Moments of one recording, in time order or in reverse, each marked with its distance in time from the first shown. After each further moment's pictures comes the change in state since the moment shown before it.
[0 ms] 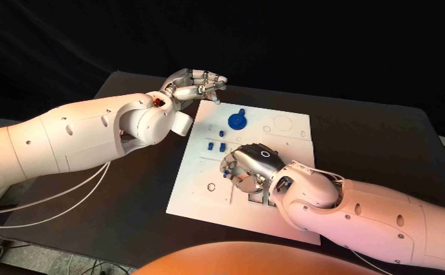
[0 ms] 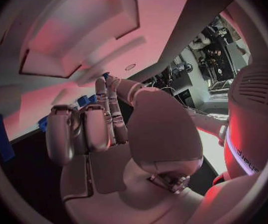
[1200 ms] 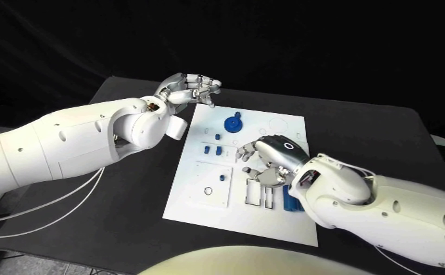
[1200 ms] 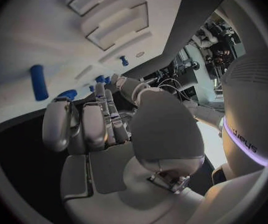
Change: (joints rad) left arm 0.000 -0.003 -0.001 -0.007 0.000 0.005 -0.005; left_hand 0.000 0.000 0.000 0.000 0.000 -0.004 0.004 -0.004 0.000 0.000 0.000 0.000 -0.001 0.000 0.000 -0.004 -0.001 0.000 0.000 0.000 -0.007 -0.002; right arm 0.077 -0.189 0.012 0.125 0.037 -0.027 -0.006; right_hand -0.085 -0.053 -0.059 0.028 0.007 -0.122 0.041 -0.093 -0.030 -0.119 0.036 -0.053 -0.011 -0.018 0.032 -0.053 -0.077 0.000 -0.040 0.029 -0.154 0.001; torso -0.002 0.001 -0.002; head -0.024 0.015
